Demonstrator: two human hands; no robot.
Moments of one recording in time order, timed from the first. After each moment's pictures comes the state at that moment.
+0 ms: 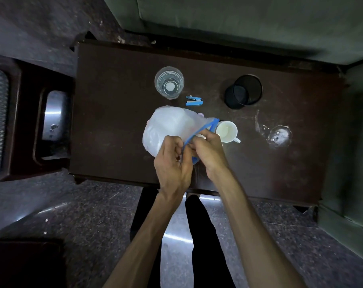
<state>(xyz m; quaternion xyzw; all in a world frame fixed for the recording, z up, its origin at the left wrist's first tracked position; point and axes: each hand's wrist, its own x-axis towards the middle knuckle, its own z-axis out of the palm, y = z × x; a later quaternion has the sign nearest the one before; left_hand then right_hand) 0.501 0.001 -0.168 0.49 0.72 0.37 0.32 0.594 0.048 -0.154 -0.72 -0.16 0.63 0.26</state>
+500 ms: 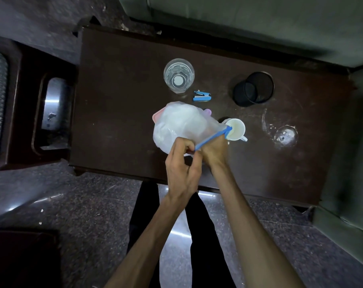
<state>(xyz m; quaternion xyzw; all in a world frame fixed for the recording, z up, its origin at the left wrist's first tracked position) 0.500 -0.013 -0.175 0.47 0.66 0.42 0.41 0.585 0.043 -0.184 -0.81 -0.25 0.50 0.18</state>
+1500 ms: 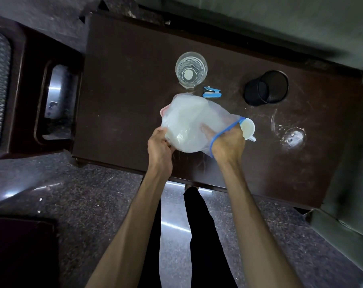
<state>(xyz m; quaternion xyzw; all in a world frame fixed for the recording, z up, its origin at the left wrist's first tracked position) 0.439 0.032 -0.211 -0.07 0.66 0.42 0.62 0.582 0.054 -0.177 -0.82 -0.23 0.46 0.23</state>
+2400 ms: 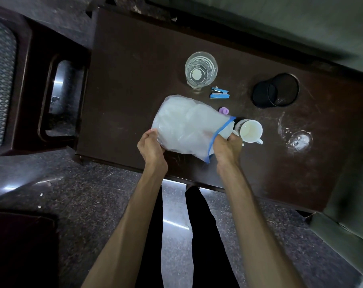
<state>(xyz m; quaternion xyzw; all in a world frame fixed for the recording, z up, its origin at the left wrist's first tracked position) 0.411 0.034 -0.228 -0.13 0.77 0.40 0.49 0.564 0.047 -0.196 -0.81 -0.13 0.49 0.29</state>
